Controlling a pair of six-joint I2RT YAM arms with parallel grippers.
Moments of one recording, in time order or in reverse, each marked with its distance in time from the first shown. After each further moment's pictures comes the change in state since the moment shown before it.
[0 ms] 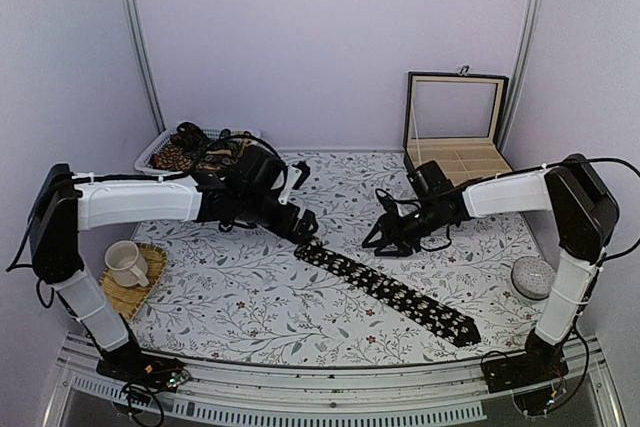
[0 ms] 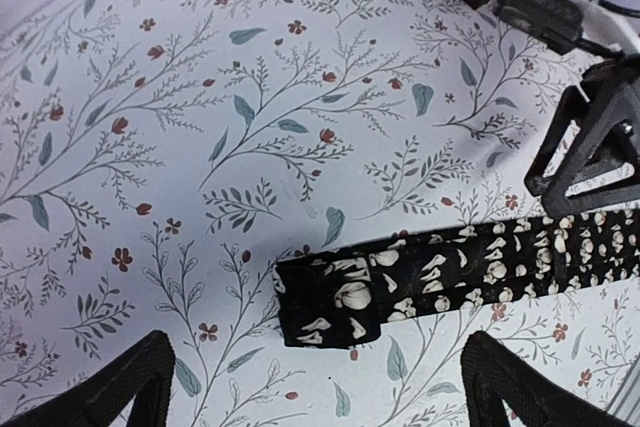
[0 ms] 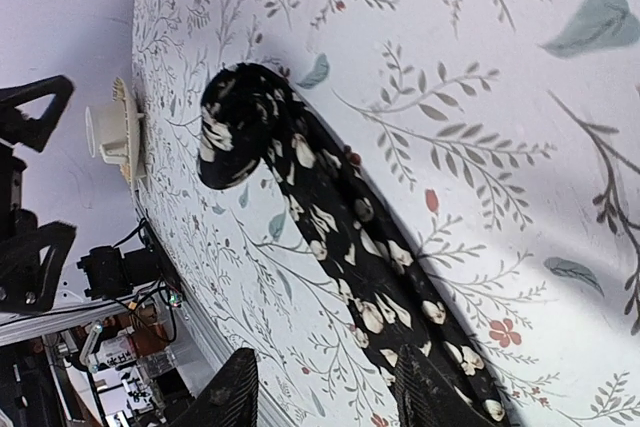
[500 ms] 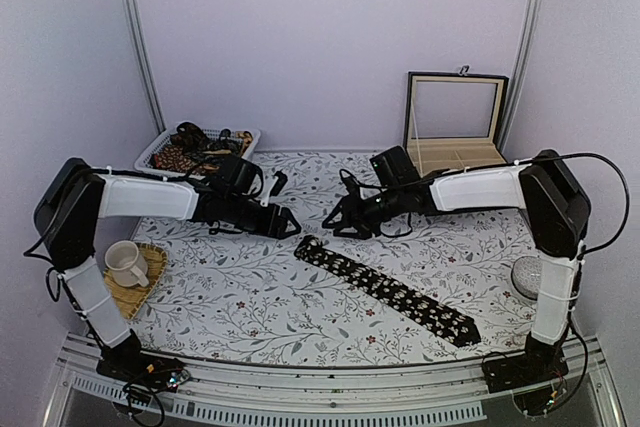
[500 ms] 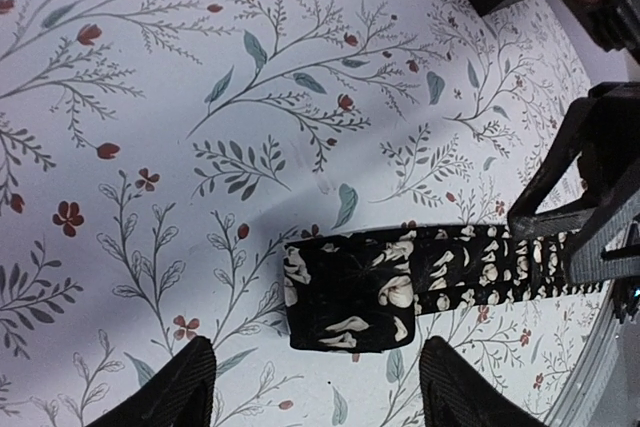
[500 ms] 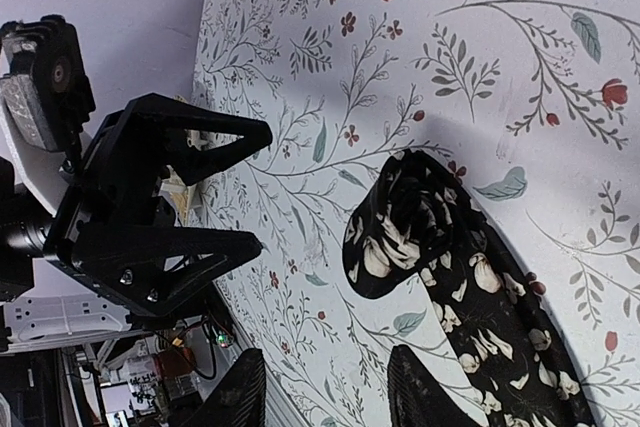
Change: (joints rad) left arm 0.216 0.061 -0.126 0.168 0.345 -0.141; right arm 0.129 0.124 0.246 0.122 0.053 0.149
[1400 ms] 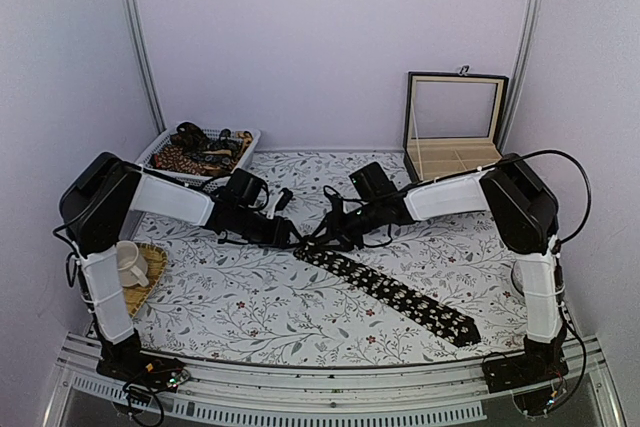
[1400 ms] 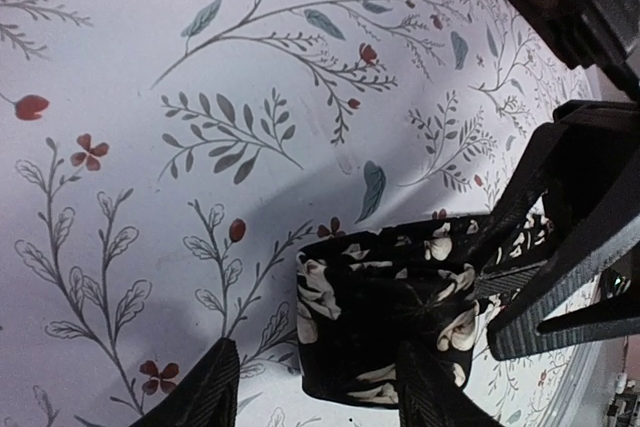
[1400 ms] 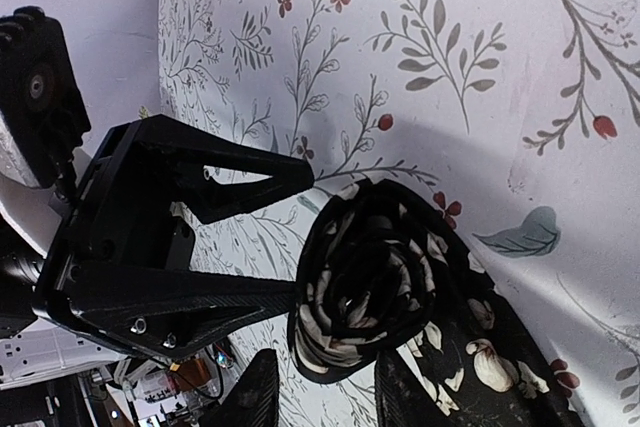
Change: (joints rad) left arm 0.043 0.183 -0.007 0.126 0.156 -0.029; right arm 0.053 0.216 0.118 0.056 -0.002 0.127
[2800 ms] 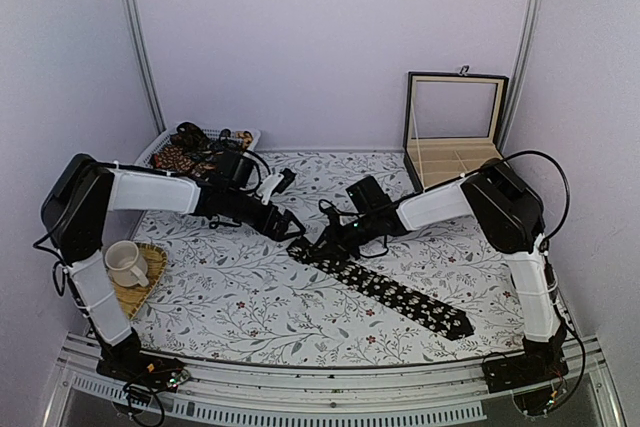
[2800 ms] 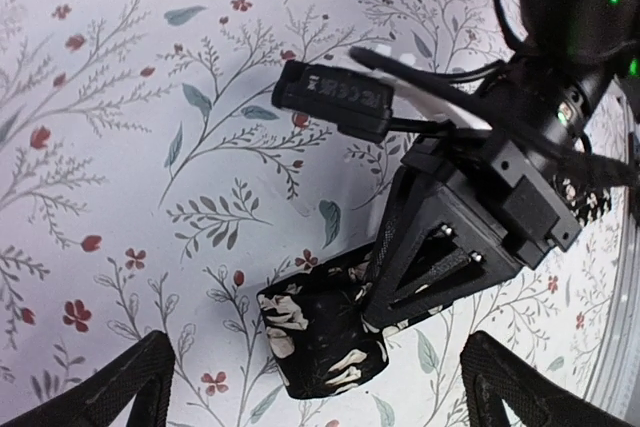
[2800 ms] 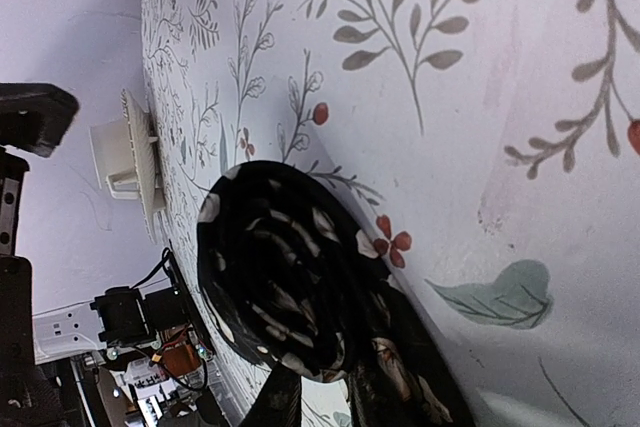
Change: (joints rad) left arm 0.023 -0.107 0.033 -0.078 0.013 0.294; right arm 0.002 0.103 -0.004 0.073 -0.035 -0.032
